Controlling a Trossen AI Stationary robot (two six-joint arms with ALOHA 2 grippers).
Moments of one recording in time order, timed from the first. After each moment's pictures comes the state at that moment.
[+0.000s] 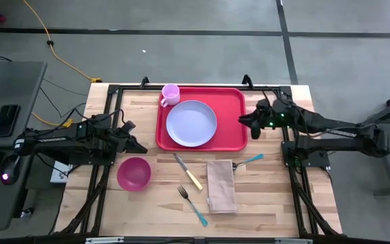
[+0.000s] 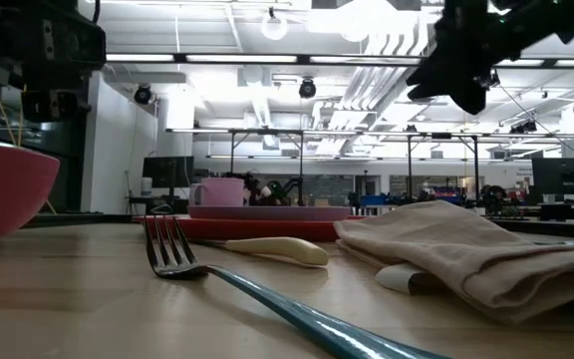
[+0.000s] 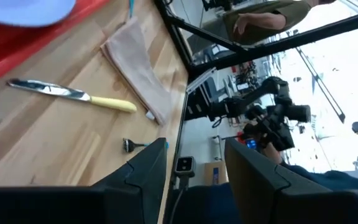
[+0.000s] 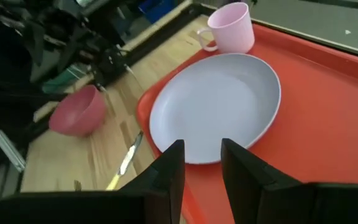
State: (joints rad) left arm 0.13 0.32 0.31 -0.24 0.46 -1.09; right arm -0.33 0.77 0.58 -0.21 -0.08 0.49
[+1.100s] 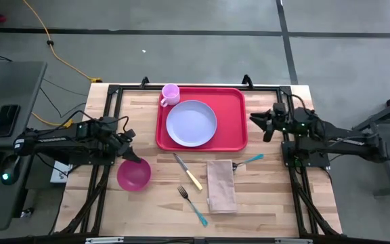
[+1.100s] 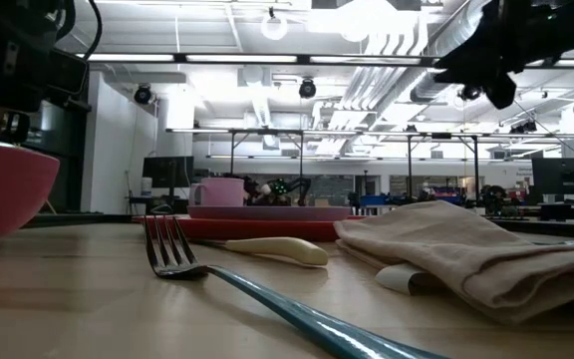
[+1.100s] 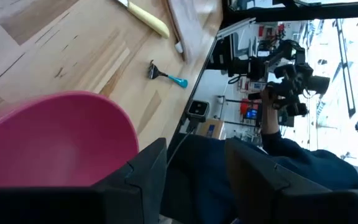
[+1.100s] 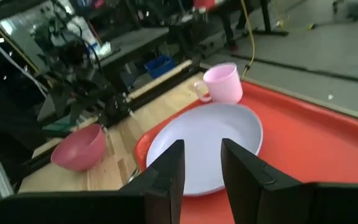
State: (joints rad) left arm 0.13 0.32 0.31 -0.48 0.63 -1.21; right arm -0.25 0.43 0.41 -0.15 0.11 0.44
